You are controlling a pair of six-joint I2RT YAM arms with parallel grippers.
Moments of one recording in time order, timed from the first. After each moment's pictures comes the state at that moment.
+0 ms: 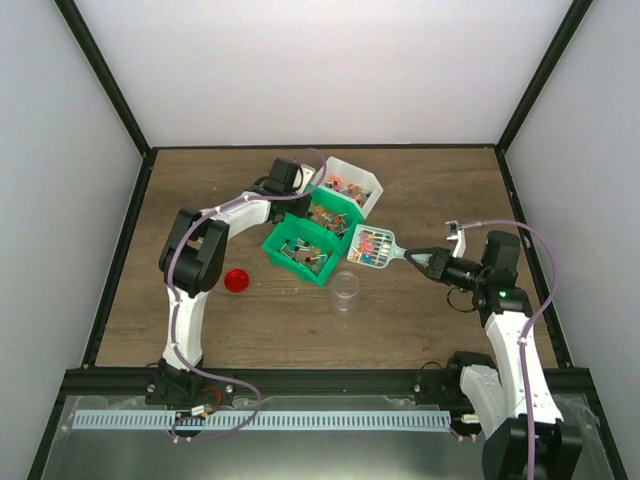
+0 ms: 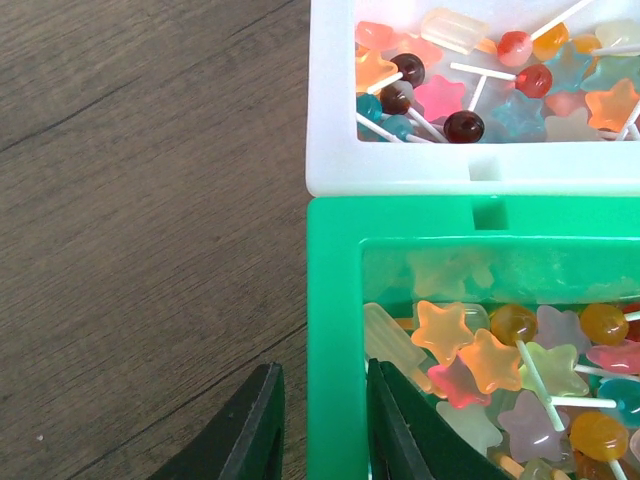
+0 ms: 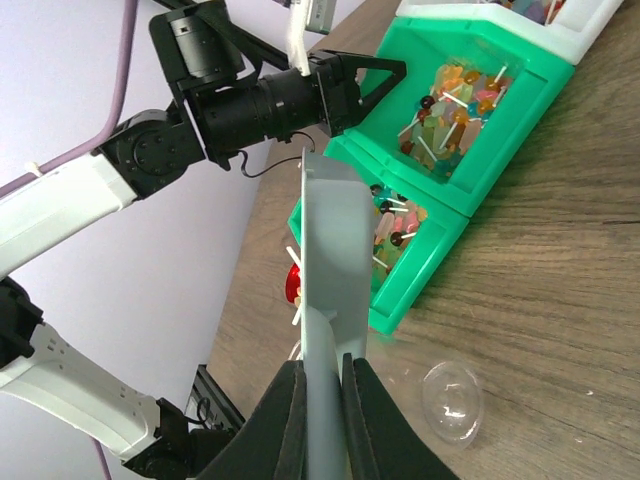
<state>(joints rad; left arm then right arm) -0.44 2.14 1.53 -0.20 0.05 0.05 -0.13 0.79 0.55 -0.35 -1.03 0.51</state>
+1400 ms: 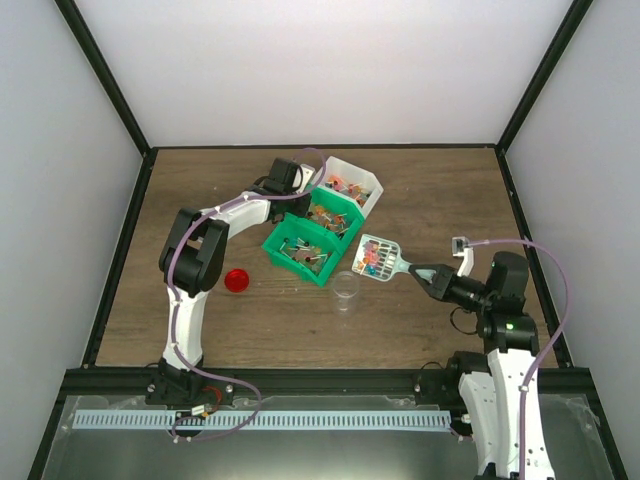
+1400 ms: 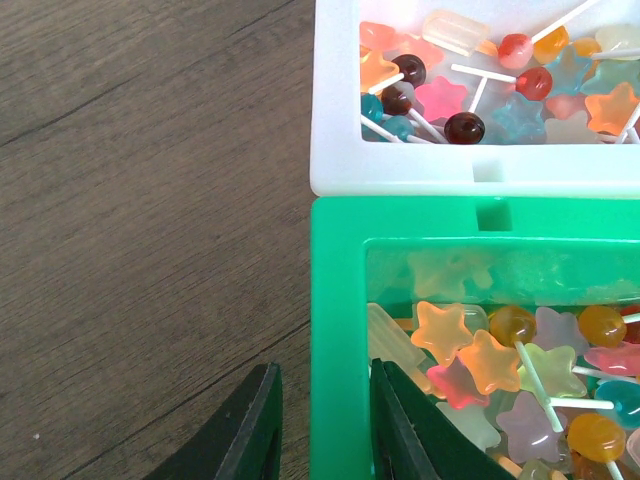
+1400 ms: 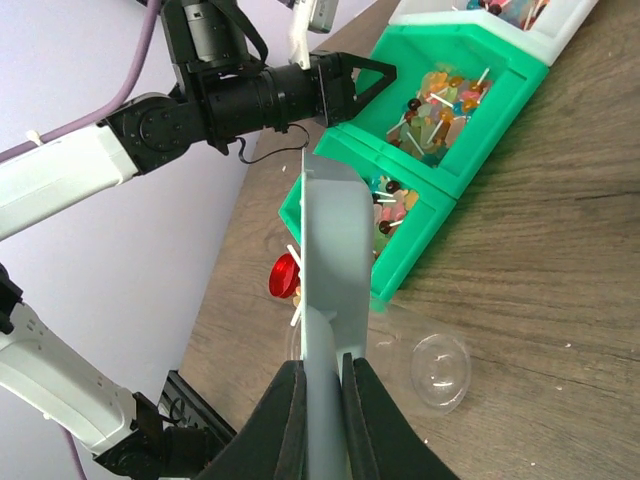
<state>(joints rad) -0.44 2.14 1.53 -0.20 0.05 0.04 -0.13 0.50 0.54 -0.59 -0.94 0.49</state>
